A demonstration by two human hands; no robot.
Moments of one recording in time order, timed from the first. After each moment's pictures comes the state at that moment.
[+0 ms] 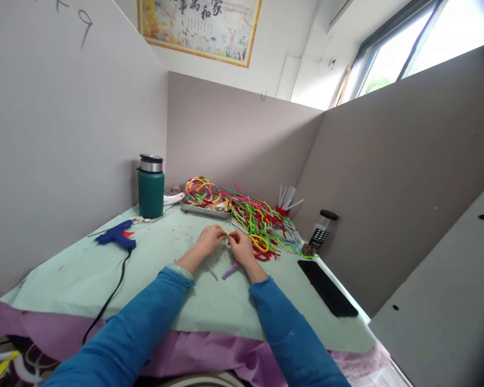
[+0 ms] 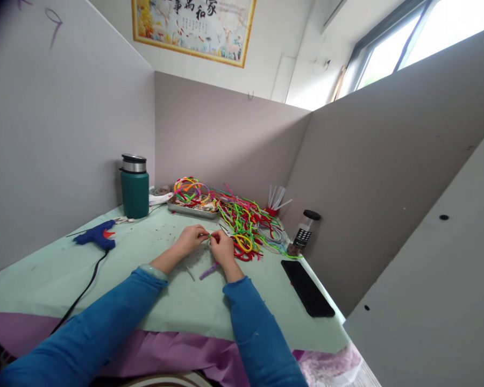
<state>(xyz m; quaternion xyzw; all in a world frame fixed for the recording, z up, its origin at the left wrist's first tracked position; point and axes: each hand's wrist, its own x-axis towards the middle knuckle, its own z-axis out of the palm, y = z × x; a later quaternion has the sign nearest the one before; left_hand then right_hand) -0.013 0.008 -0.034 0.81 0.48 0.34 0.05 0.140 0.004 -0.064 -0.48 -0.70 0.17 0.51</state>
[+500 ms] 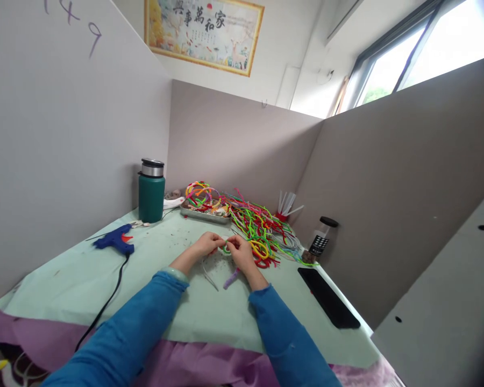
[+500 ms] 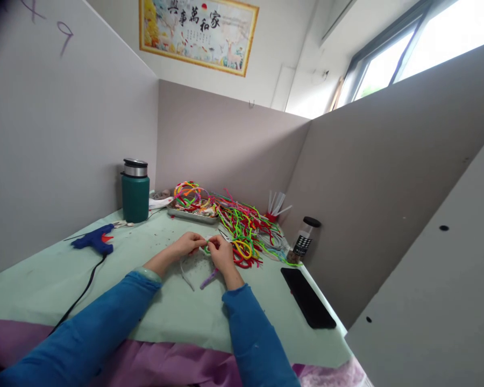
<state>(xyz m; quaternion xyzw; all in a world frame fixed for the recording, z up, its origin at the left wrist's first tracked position) -0.020 0.008 -0.033 0.67 0.47 0.35 0.45 0.138 -0.008 -0.050 -0.42 -0.70 0.24 0.52</state>
